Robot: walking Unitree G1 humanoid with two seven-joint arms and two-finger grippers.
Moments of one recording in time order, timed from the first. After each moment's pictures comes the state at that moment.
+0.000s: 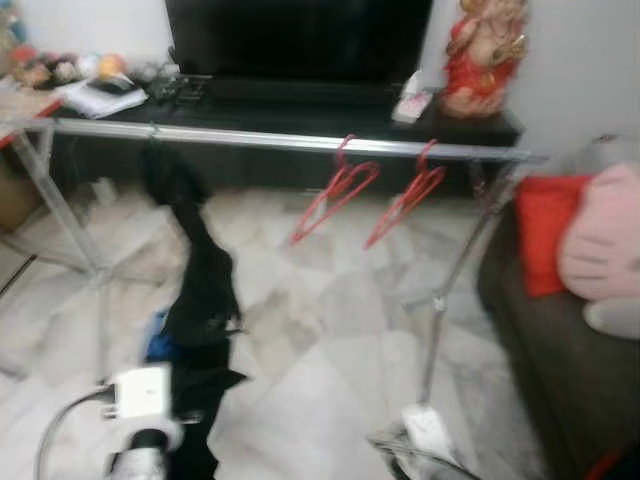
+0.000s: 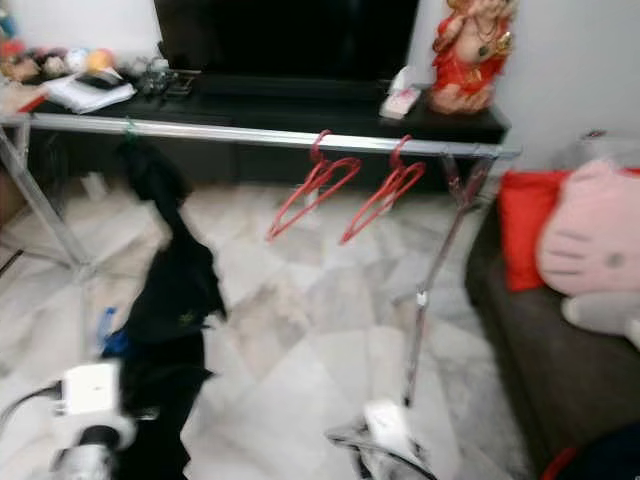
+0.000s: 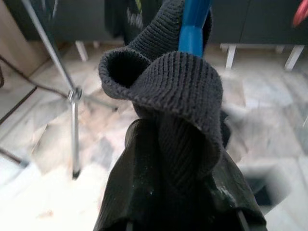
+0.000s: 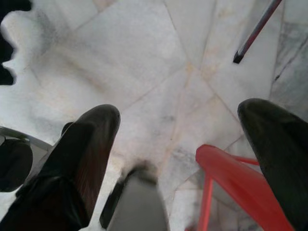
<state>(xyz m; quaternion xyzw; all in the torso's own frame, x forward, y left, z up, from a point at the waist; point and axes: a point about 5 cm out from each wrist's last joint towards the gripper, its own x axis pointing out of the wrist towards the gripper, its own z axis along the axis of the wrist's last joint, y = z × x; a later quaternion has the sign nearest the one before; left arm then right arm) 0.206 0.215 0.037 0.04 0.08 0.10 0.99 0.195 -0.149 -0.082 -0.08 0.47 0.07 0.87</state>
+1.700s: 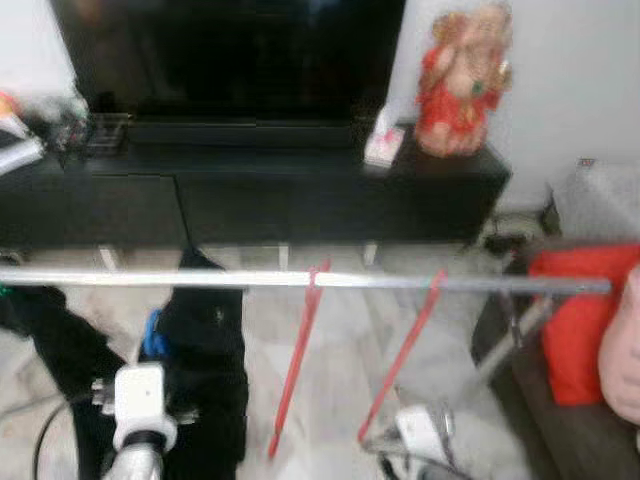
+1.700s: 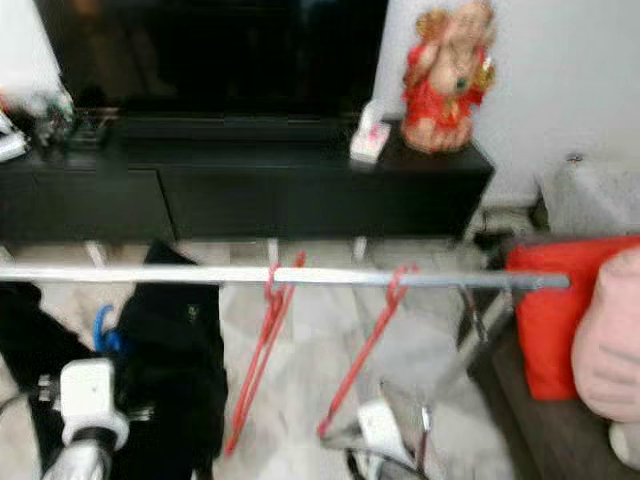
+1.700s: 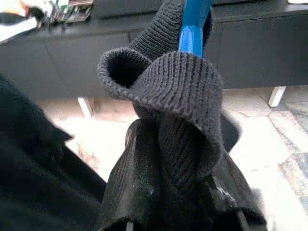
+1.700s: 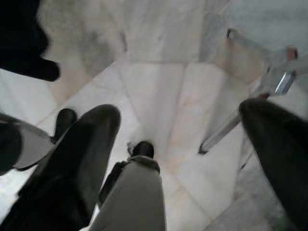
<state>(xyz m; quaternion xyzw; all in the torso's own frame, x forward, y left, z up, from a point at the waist) 0.206 0.207 0.047 0.07 0.05 0.06 0.99 0.193 -0.155 -0.083 -0.10 0.48 0.09 0.87</state>
